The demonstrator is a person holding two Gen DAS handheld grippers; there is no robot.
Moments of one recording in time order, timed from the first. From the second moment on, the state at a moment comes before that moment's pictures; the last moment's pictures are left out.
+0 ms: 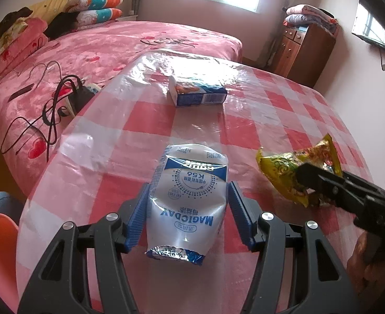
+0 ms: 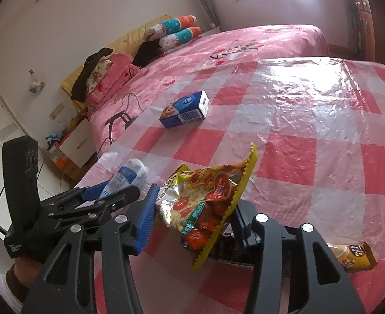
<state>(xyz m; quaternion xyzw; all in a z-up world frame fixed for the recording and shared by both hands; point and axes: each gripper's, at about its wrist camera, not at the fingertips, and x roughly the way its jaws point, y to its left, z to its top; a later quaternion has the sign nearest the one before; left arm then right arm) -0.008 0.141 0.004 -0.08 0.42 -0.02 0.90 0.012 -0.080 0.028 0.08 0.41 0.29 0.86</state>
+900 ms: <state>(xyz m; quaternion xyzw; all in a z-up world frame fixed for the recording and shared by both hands) -0.088 0.179 0.033 -0.11 0.39 -0.04 0.91 -0.037 -0.062 0.056 0.05 0.37 0.28 0.89</state>
